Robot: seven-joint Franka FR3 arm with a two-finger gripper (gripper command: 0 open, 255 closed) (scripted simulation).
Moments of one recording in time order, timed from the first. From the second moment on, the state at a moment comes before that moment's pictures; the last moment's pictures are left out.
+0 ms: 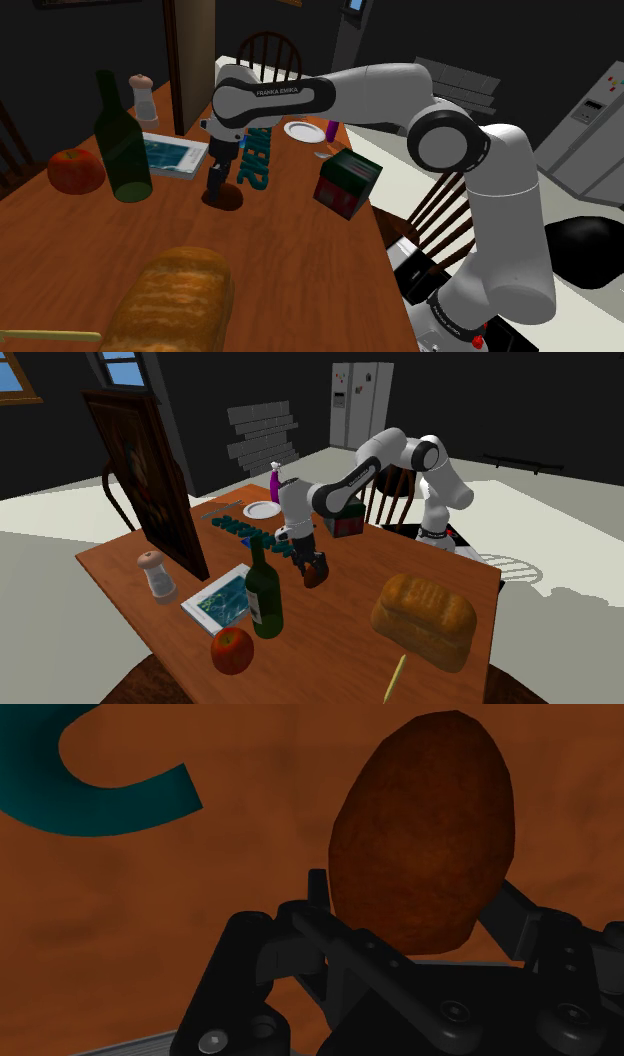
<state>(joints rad) 0.34 0.68 0.13 -1.35 0.25 1.92 -0.52</state>
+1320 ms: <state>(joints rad) 0.33 0.62 0.13 -1.20 0.24 1.71 -0.47</state>
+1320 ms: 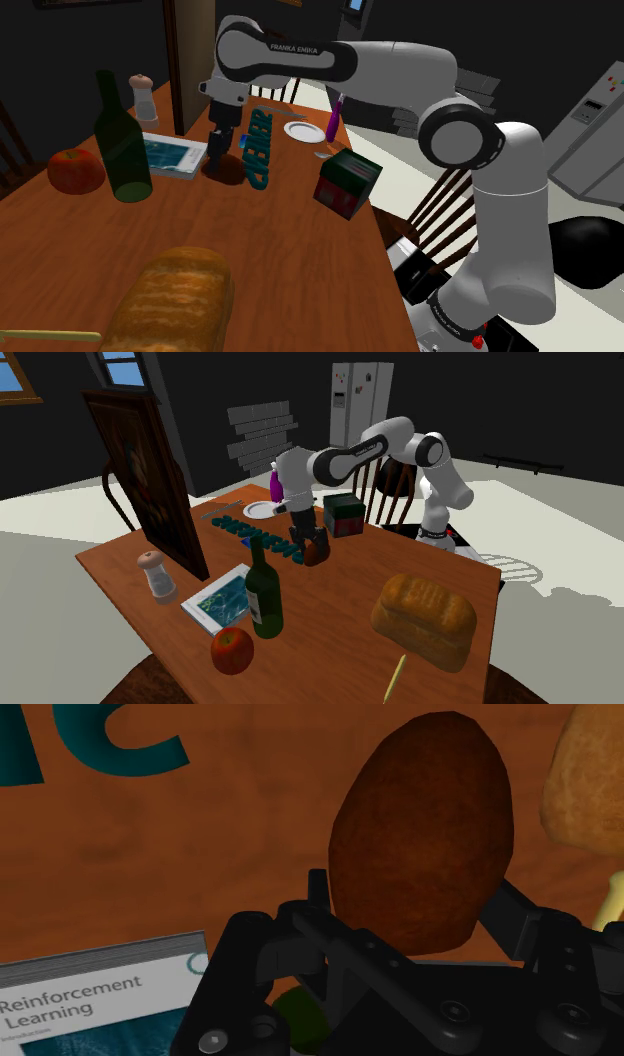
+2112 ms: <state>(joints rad) 0.34 0.64 0.14 -1.00 0.23 1.54 -0.42</state>
